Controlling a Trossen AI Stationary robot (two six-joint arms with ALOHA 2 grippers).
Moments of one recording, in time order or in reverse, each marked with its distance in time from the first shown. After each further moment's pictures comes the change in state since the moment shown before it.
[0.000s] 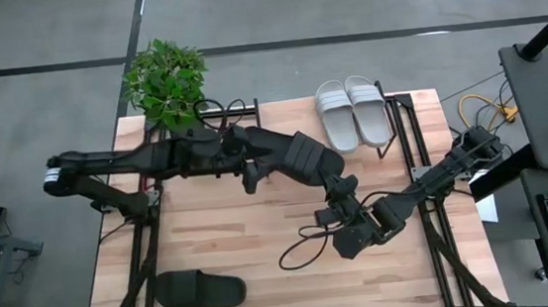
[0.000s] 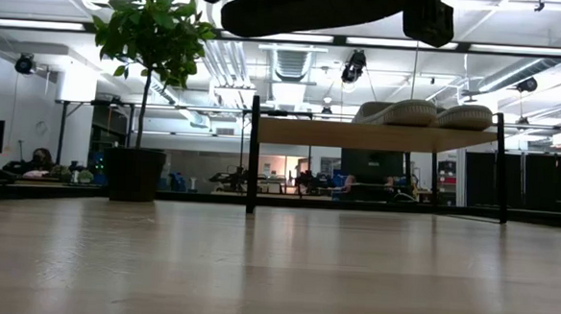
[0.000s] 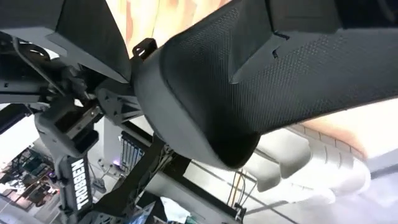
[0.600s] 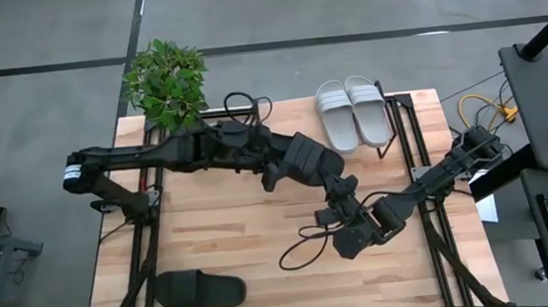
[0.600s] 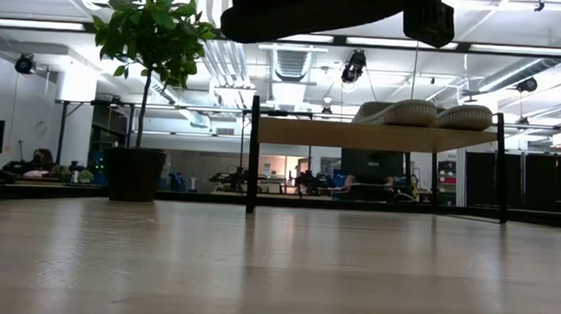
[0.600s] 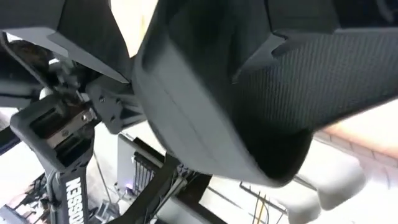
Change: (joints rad) left arm 0.058 0.173 0.121 -0.002 0.183 -0.007; right arm 0.000 0.000 -0.002 0.001 -0.002 0.001
